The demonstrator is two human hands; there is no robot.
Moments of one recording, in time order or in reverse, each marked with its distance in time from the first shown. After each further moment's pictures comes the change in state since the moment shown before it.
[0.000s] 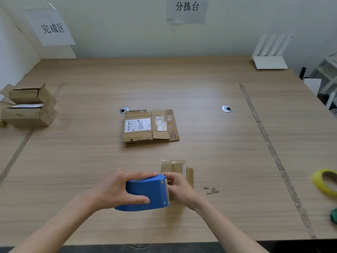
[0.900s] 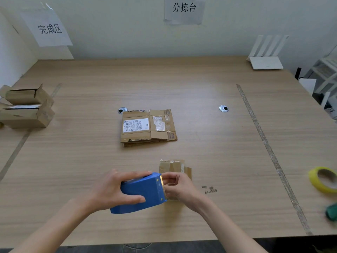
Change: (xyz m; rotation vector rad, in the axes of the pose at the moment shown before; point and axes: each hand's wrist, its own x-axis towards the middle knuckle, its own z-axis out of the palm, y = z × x) left_hand -0.009 -0.005 0.002 -0.039 0.048 0.002; right_hand -0.013 -0.005 -0.005 0.150 0.077 0.103
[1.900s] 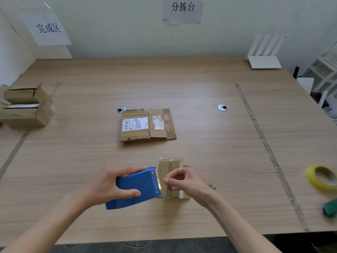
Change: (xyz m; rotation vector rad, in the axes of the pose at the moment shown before) left_hand -0.002 -0.012 -0.008 -0.010 0.010 -0.046; right_hand -0.015 -0.017 -0.021 -0.026 0.071 -0.018
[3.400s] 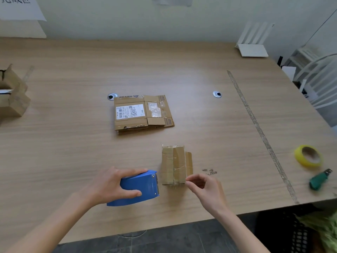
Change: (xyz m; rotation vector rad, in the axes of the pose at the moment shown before) left_hand -0.007 -0.060 0.028 0.135 -0.100 0.077; right_hand -0.045 0.068 0.014 -0.507 0.495 -0.139
